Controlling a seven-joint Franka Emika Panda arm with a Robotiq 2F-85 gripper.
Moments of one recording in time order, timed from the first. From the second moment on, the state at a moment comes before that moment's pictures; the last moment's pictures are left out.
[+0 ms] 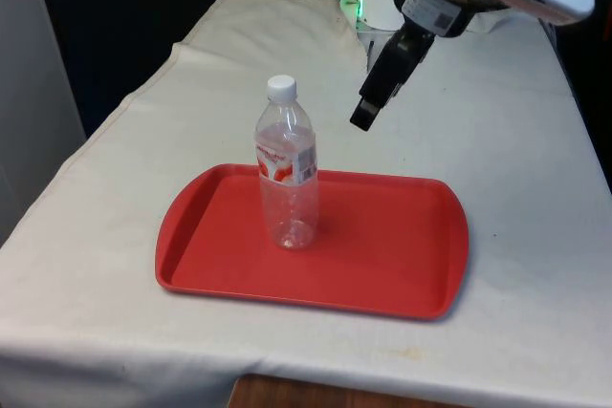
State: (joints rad) arm 0.27 0.82 -0.20 -1.06 -0.30 1.80 2.03
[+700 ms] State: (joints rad) arm 0.27 0.76 -0.19 -1.14 -0.26 1.80 2.05
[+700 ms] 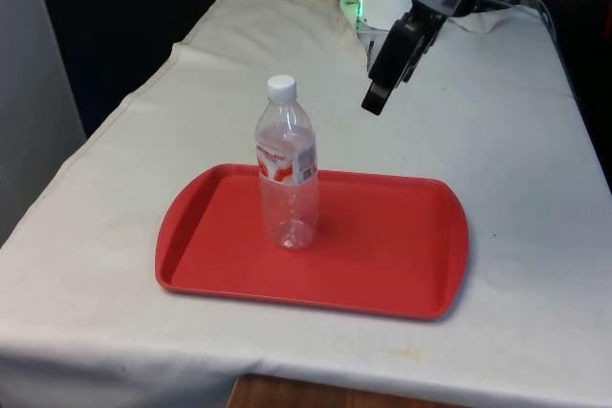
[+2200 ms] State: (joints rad) arm 0.29 0.67 -0.19 -1.27 -0.27 1.75 2.26
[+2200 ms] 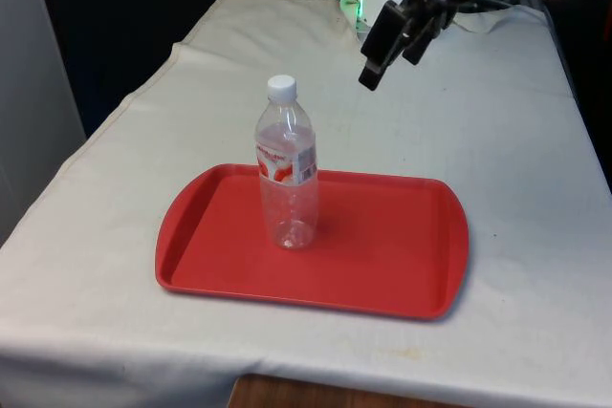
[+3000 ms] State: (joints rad) arm 0.29 0.67 -0.19 -1.27 -0.27 1.72 2.32
